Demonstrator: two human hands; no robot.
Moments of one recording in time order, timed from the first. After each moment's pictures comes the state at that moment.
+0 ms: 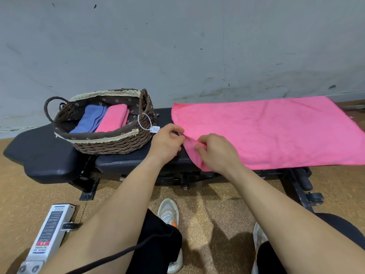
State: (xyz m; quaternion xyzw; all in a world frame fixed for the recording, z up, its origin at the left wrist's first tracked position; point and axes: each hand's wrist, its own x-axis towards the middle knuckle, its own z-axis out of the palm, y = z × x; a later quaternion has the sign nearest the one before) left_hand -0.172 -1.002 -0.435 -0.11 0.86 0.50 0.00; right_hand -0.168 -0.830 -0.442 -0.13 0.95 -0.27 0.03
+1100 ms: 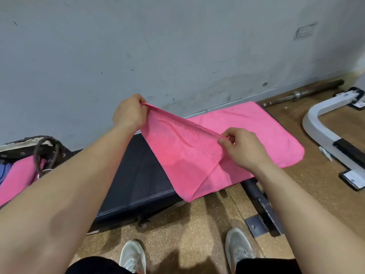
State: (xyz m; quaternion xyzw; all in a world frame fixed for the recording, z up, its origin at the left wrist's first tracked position) left_hand -0.376 -0.886 -0.395 -0.01 0.97 0.20 -0.10; right_hand -0.218 -0.613 -0.430 0.08 0.94 -0.32 -0.05
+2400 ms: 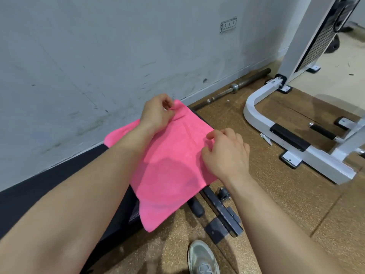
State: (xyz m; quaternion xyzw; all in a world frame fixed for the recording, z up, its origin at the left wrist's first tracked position) left_hand -0.408 -0.595 -0.454 0.23 0.90 0.37 -0.01; right_hand -0.206 -0.495 -0.446 0.29 0.93 -0.22 -0.07
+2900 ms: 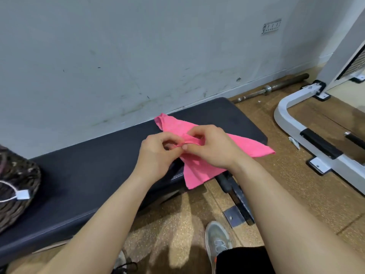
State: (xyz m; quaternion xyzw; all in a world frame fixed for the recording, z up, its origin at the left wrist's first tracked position) left_hand -0.228 -0.769 -0.424 0.14 0.85 0.51 0.04; right_hand -0.197 -0.594 -0.410 -0.03 0.91 -0.40 0.00
